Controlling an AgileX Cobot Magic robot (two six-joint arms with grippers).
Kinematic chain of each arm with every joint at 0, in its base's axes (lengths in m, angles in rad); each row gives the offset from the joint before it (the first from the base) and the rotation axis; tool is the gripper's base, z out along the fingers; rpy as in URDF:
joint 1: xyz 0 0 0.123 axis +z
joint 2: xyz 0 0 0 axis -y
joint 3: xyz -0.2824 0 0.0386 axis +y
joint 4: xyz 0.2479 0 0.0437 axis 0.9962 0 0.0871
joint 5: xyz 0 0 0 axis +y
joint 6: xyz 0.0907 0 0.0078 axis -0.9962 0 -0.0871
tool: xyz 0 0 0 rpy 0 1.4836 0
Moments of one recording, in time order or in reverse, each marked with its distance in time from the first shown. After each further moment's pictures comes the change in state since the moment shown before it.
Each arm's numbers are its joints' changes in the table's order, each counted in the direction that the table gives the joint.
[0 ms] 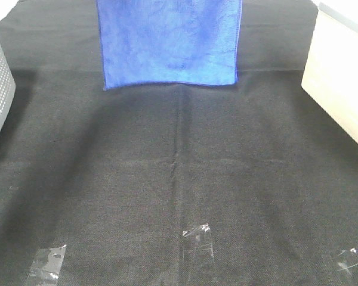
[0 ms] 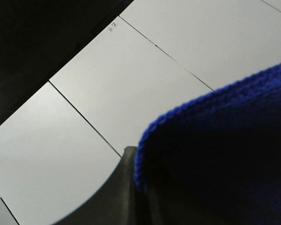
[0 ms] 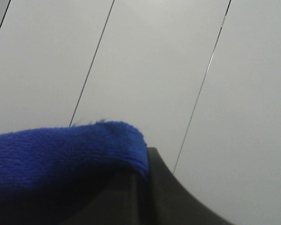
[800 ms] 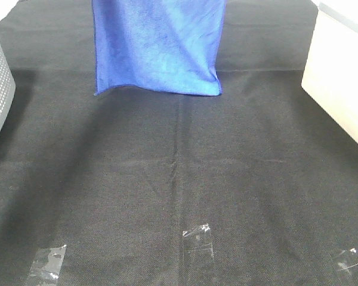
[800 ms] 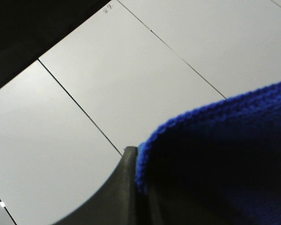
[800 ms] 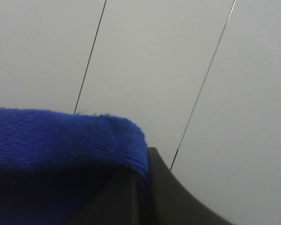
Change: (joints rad) left arm 0.000 -0.005 -0.005 -0.002 0.074 0.091; right arm 0.000 0.002 0.000 0.019 0.233 -0.014
